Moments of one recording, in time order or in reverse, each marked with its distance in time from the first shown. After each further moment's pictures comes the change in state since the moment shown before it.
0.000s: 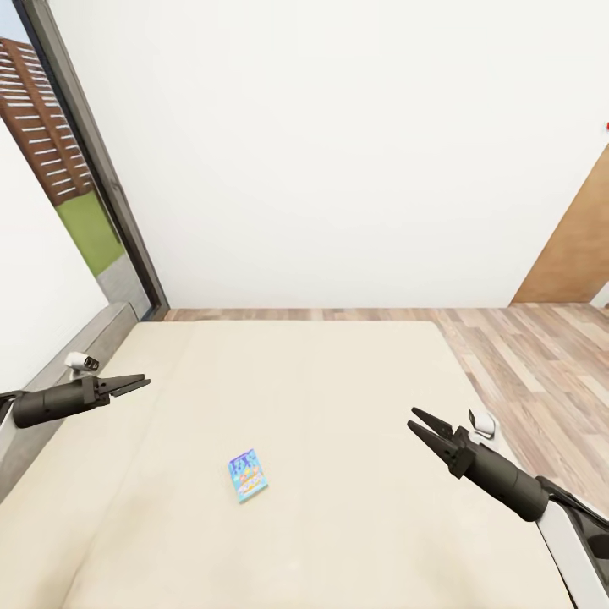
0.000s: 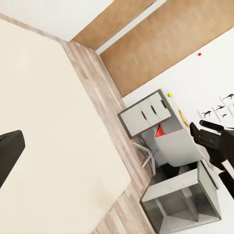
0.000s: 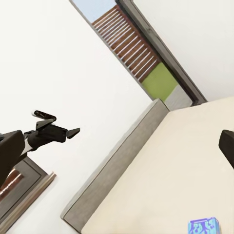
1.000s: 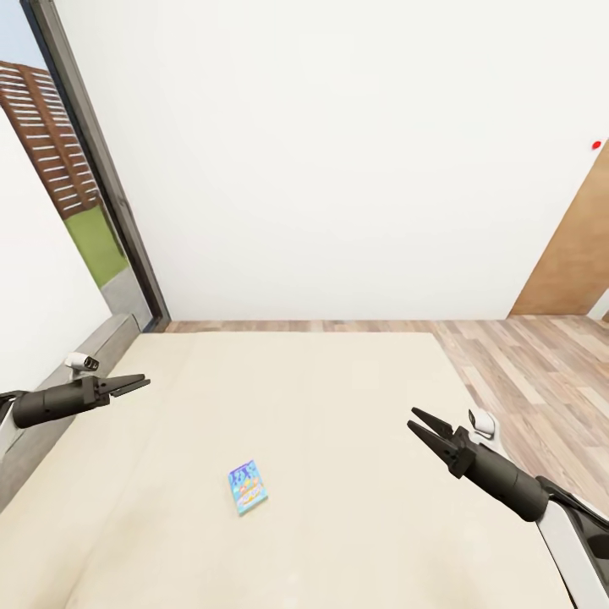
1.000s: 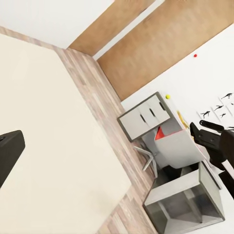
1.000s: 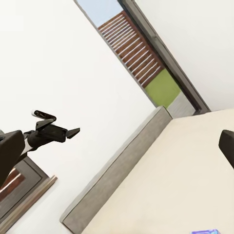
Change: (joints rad) left arm 0.000 0.000 0.001 0.000 -0.001 0.000 0.000; right arm 0.000 0.000 0.000 0.000 0.000 0.000 0.000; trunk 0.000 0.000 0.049
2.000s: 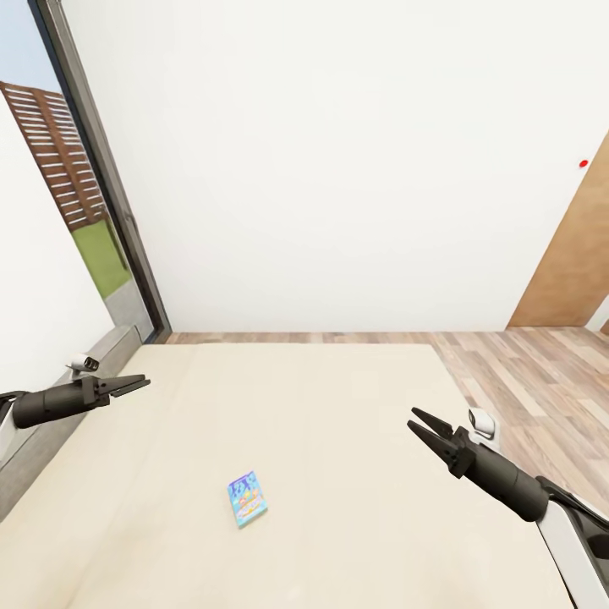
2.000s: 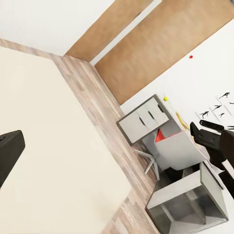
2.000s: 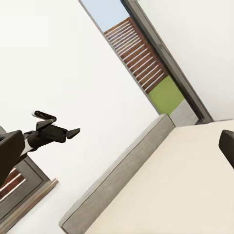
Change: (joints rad) left arm 0.001 0.000 -0.001 0.000 0.001 0.000 0.000; right arm 0.000 0.000 0.000 0.000 -0.001 0.000 0.000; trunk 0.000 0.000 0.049
